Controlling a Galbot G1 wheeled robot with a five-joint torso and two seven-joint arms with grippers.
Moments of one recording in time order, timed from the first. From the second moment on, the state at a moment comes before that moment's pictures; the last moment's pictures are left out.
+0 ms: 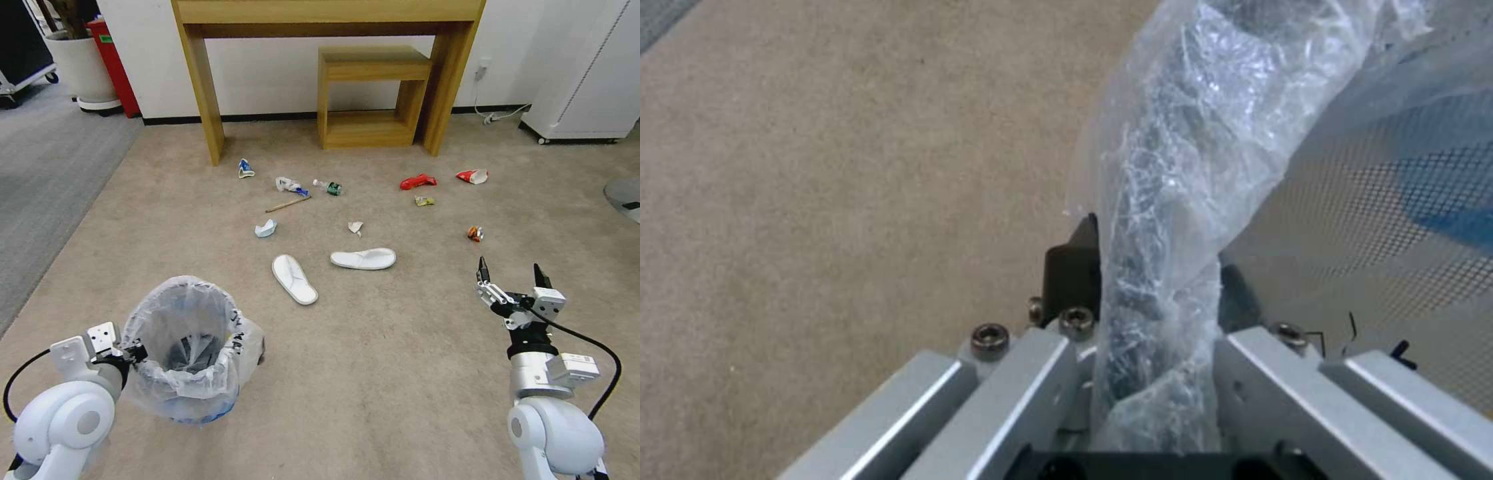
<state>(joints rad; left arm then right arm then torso) 1.49 -1.08 -0.80 -2.16 -1.02 0.74 -0.69 -1.45 1.44 0.76 2.11 0.26 0.03 0.02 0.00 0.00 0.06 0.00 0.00</state>
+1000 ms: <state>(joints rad) 1.48 -1.09 -0.86 -2.12 -1.04 0.74 -0.70 -1.43 1.43 0.76 2.09 0.27 0.03 0.02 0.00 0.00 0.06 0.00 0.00</state>
